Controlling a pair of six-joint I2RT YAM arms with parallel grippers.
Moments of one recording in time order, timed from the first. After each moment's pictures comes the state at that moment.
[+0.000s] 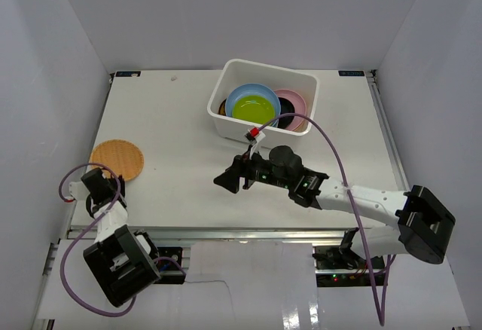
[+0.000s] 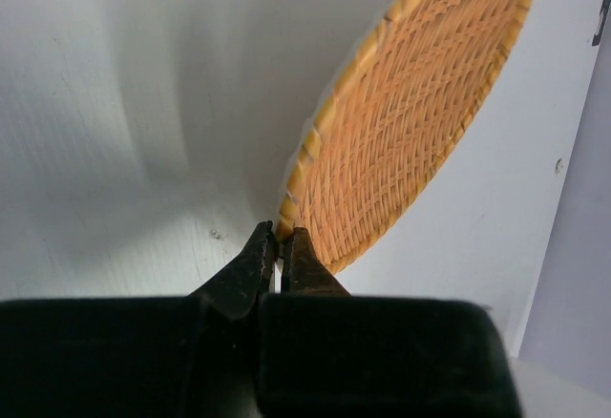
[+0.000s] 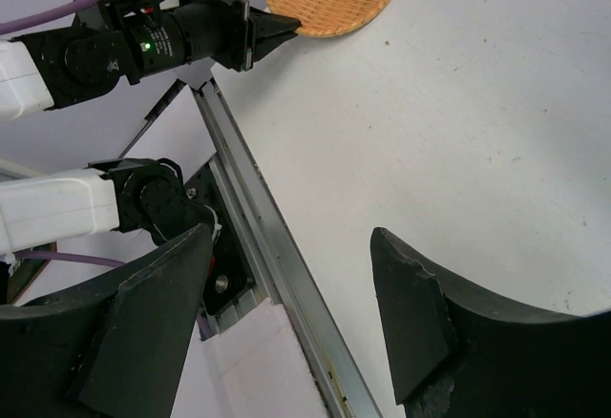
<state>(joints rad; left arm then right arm) 0.60 1.00 0.28 0.03 -0.02 -1.06 1.03 1.30 0.74 0.38 -0.21 0.57</state>
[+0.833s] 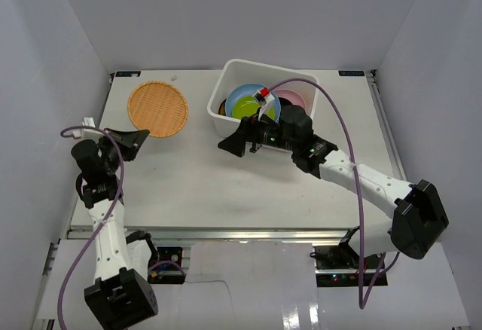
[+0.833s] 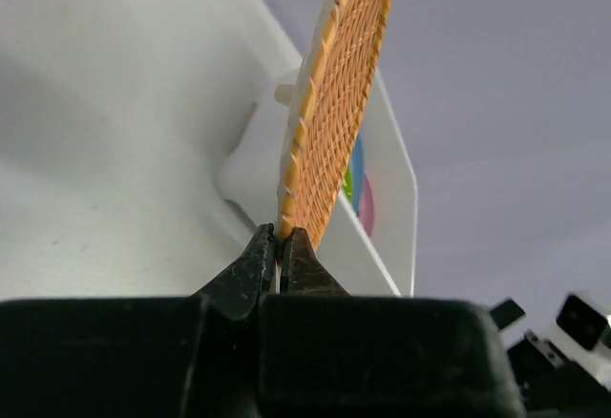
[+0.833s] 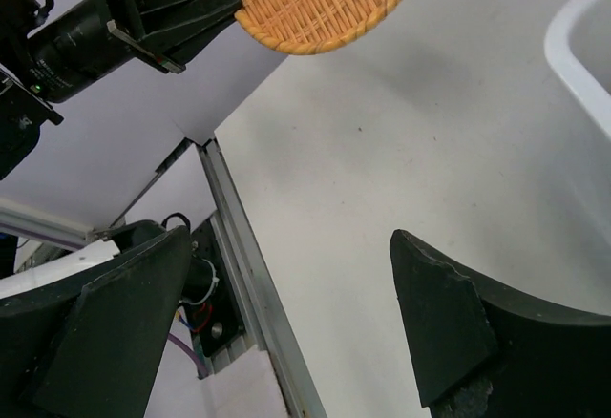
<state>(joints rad) 0.41 0.80 0.59 -0.01 0.60 -0.96 0.79 1.36 1.00 0.21 -0.43 0.53</state>
